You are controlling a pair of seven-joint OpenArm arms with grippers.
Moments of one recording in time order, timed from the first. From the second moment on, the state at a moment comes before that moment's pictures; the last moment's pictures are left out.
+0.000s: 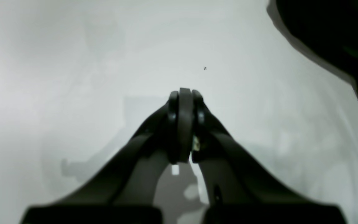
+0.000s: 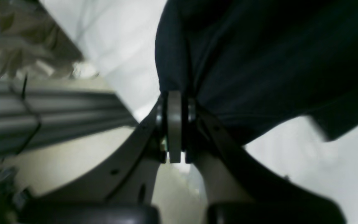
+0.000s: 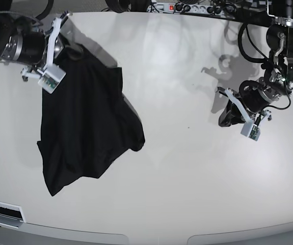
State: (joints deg) left arm 7.5 -23.5 -3.3 87.0 -23.7 -28.5 26.3; right arm -25.6 23.1 8.3 123.2 52.5 40.6 -80.9
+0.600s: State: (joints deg) left arm 7.5 -23.5 -3.3 87.0 -23.7 -28.6 26.3; right arm -24.0 26.8 5.9 123.0 -2.8 10.7 -59.2
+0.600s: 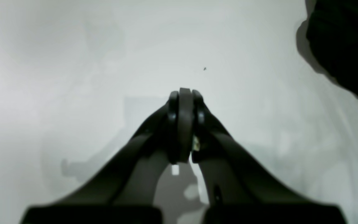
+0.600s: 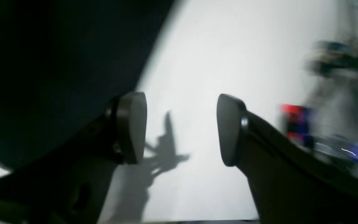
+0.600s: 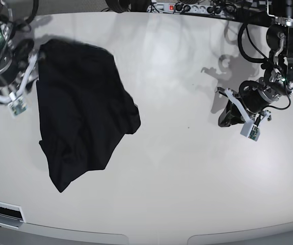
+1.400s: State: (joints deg) left arm 7.5 -23.6 -3.3 87.0 -23.7 -28.5 26.5; right arm 2.7 7.2 -10.2 89.2 23.7 27.9 -52.5
